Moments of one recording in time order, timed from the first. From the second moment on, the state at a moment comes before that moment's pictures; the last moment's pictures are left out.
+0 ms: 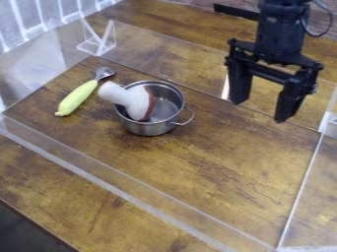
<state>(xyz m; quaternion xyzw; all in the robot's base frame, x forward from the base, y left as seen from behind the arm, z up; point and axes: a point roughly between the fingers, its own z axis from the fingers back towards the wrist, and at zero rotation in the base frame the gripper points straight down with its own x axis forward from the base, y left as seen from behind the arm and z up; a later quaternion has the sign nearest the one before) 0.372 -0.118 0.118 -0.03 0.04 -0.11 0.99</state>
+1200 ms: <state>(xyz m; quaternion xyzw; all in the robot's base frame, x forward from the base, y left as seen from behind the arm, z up) 0.375 -0.087 0.100 -0.03 0.04 -0.04 1.00</state>
